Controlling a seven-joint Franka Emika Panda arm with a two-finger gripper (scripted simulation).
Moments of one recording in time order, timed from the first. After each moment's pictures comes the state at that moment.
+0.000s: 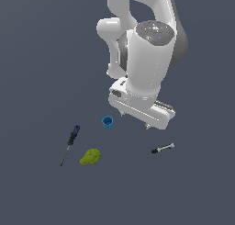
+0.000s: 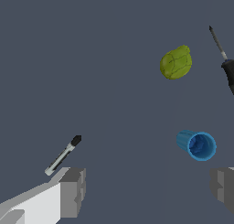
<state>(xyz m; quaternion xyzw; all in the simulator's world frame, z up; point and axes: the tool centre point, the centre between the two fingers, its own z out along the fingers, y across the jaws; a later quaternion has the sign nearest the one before) 0.069 0.063 0.239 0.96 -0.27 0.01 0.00</state>
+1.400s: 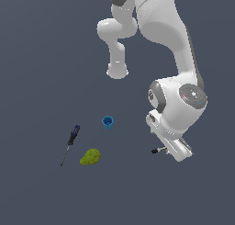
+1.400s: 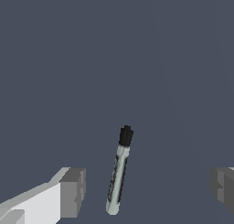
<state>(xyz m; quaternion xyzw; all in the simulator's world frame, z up) 0.097 0.185 0.110 0.86 -0.52 0.00 0.00</state>
